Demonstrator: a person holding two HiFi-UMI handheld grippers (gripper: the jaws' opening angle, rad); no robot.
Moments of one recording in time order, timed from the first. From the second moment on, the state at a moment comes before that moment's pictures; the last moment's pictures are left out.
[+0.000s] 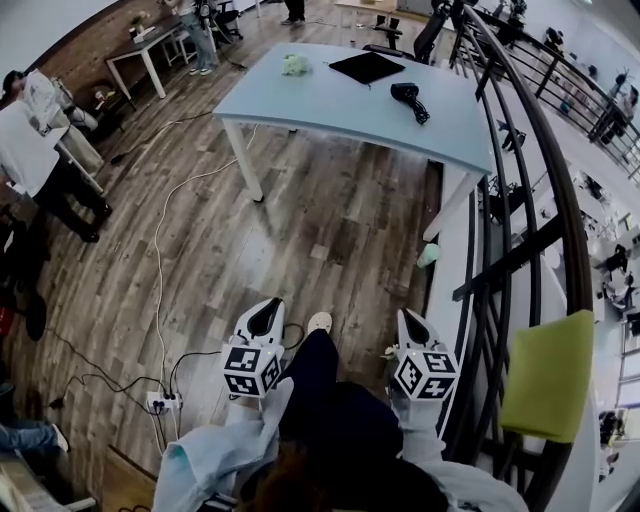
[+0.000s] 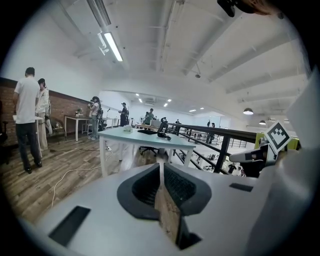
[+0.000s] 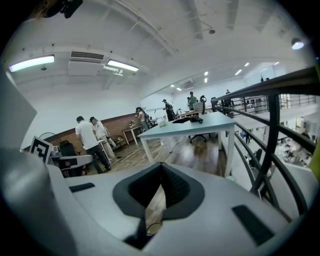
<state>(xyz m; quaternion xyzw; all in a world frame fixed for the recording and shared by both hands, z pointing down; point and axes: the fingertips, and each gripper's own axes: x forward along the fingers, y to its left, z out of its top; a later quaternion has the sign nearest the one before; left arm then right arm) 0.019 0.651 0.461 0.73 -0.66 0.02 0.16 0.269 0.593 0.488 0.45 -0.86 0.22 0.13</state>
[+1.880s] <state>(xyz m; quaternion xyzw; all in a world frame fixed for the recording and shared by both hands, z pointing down) -0.093 0.368 0.443 0.75 -0.65 0.02 0.13 0.158 0.325 0.467 0.47 -0.85 0.21 0.11</state>
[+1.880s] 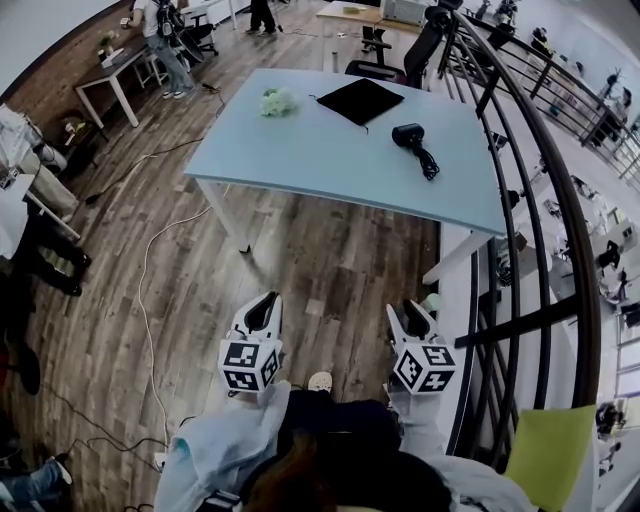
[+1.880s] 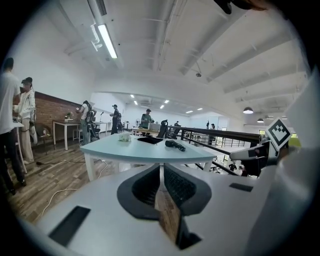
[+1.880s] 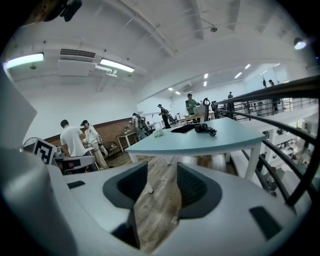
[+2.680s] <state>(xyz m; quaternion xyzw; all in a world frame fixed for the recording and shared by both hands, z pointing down) -0.113 0.365 0.467 0.73 -0.66 0.02 0.16 0.118 0.309 0.484 0.40 -0.88 0.24 0.11</state>
